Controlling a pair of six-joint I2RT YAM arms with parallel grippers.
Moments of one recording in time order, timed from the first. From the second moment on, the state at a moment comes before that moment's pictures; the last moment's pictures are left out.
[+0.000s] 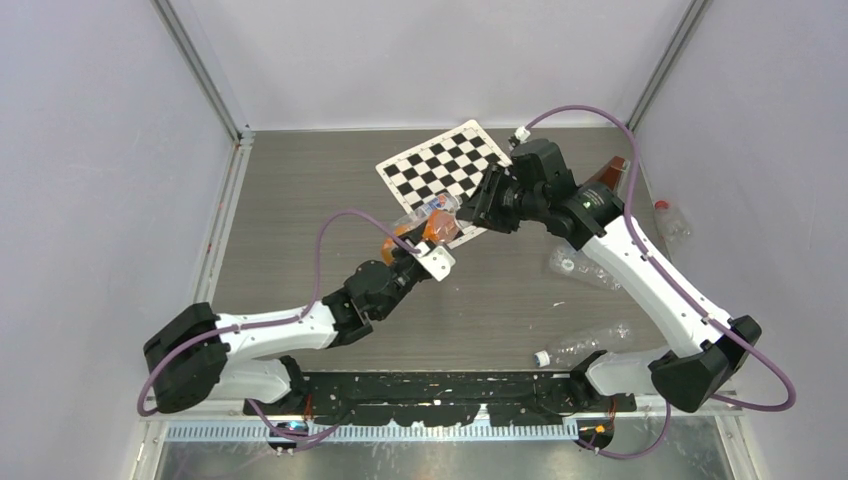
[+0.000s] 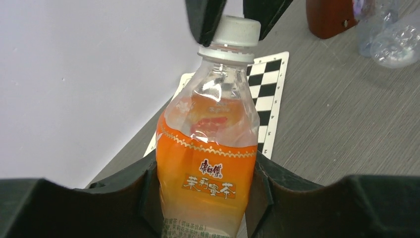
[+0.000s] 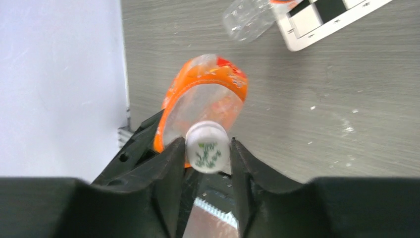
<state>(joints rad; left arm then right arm) -1.06 1.26 0.58 0.77 -0.36 0.56 0.61 1.30 1.44 -0.81 -0.10 0.85</state>
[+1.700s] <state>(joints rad) -0.70 1.15 1.10 -0.61 0.87 0.26 0.65 1.23 1.48 -1.09 -0.89 -0.78</state>
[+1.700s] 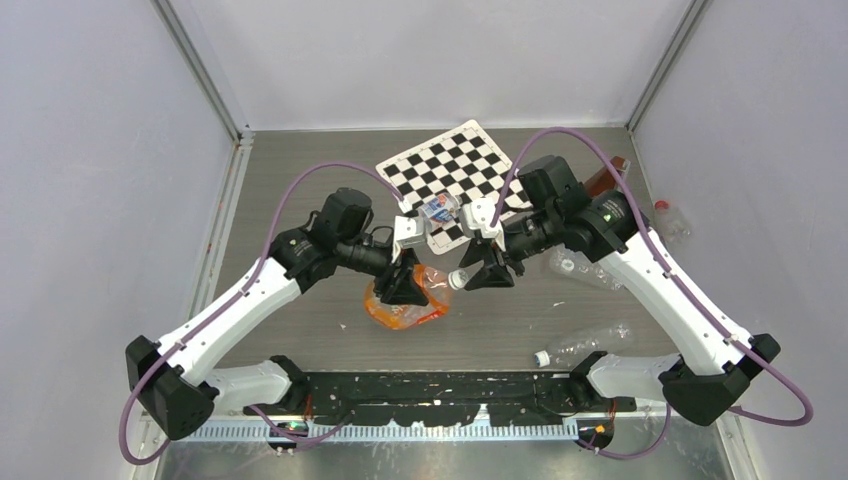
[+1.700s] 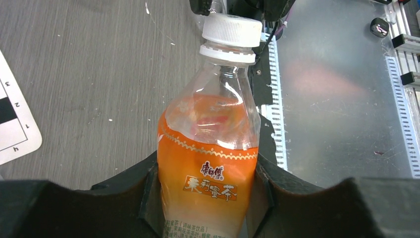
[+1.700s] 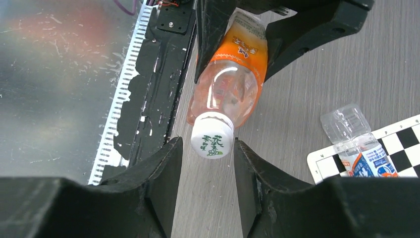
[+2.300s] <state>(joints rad) -0.70 1.17 1.10 -0.59 0.89 0.22 0.66 1.23 1.48 -1.10 -0.89 -0.79</state>
